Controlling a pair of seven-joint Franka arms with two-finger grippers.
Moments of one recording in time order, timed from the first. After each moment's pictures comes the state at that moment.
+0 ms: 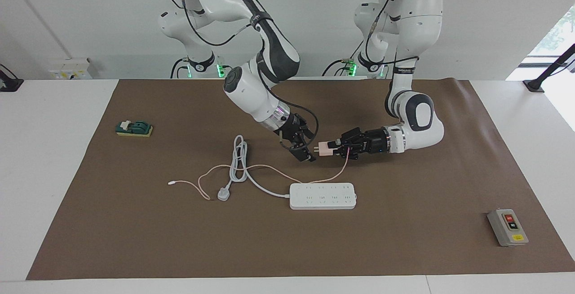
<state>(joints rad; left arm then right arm) -0.34 0.35 0.21 -2.01 -1.66 1.73 0.90 0.66 0.39 -0.14 -1.73 0.92 2.44 1.46</state>
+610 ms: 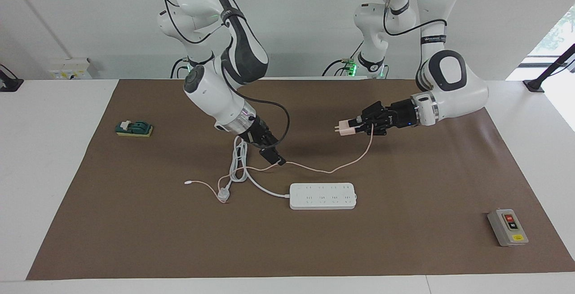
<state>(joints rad) -0.22 0.10 0.22 -1.94 -1.08 1.77 0.46 0.46 0.25 -0.16 -1.76 0.58 2.15 1.11</state>
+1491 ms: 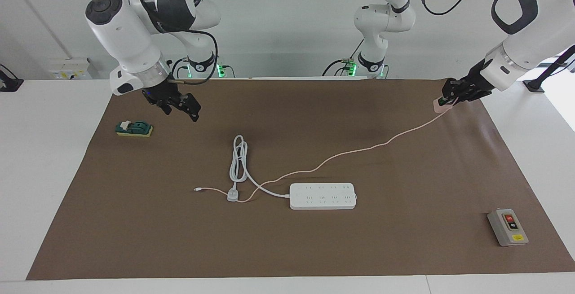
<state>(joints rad) -0.11 0.08 0.21 -1.58 -0.18 1.45 0.18 0.23 0.00 -0.15 -1.75 0.10 1.71 0.36</state>
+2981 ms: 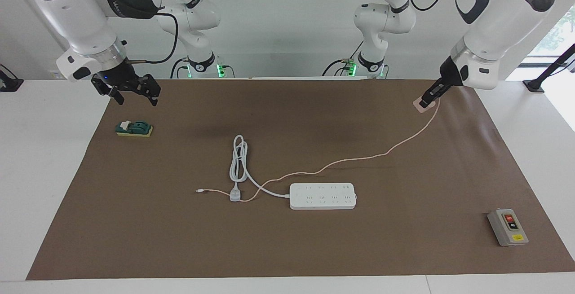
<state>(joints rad) -0.31 0.07 0.17 -1.55 -0.10 1.51 -0.79 0.15 -0.02 -0.21 -1.68 -0.01 1.61 0.01</state>
